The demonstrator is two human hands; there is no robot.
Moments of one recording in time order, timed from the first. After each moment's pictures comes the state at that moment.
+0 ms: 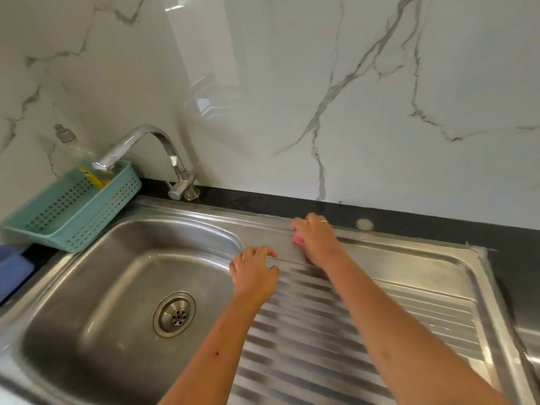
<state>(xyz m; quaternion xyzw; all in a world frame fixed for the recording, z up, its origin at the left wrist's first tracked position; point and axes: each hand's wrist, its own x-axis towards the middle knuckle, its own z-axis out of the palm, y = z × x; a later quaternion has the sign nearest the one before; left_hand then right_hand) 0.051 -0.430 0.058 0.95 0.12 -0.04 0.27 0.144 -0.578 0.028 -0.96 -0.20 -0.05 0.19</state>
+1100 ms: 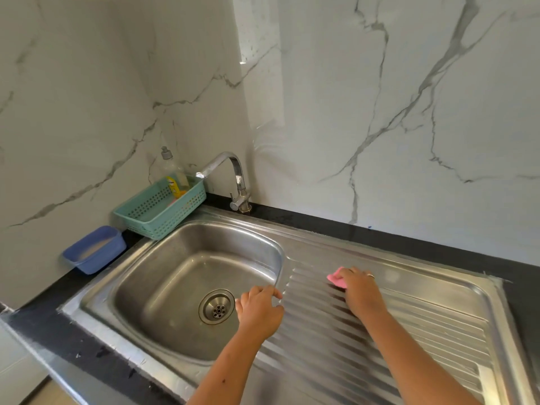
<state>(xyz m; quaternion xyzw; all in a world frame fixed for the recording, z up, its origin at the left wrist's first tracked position) -0.064 -0.388 0.084 0.94 0.20 -0.08 0.26 0.048 -0.591 0.028 -0.98 -0.14 0.03 0.13</state>
